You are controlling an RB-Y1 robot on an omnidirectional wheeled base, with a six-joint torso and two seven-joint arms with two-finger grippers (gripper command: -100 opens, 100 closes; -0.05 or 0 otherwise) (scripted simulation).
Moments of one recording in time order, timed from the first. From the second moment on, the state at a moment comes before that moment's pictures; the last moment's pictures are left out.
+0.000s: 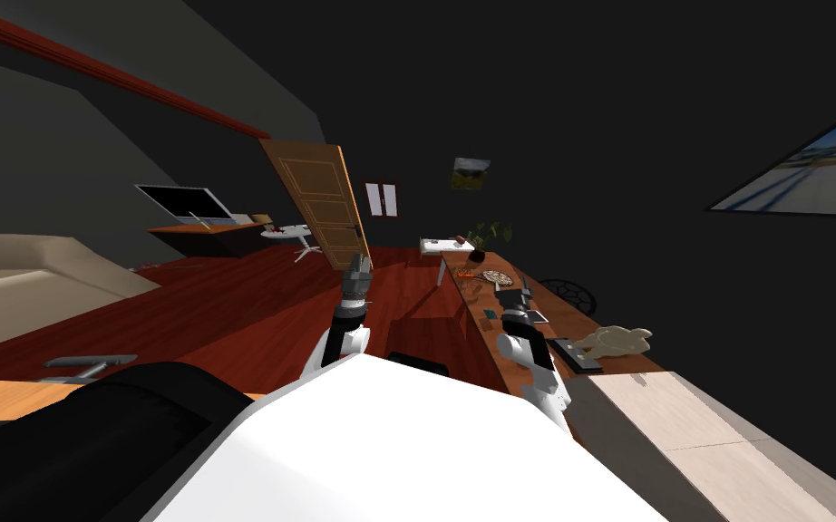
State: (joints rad) left arm 0.50 -0.04 -0.02 -2.25 -0.12 -0.59 0.10; right arm 0.15 -0.19 -0.16 -1.83 -0.36 -0.20 -0.44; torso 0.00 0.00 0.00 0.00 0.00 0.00
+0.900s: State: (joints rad) left arm 0.50 -0.04 -0.02 -2.25 -0.12 -0.59 0.10; right arm -0.01 -0.21 -0.29 -1.55 -0.56 -0.03 -0.56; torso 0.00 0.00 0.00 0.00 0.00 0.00
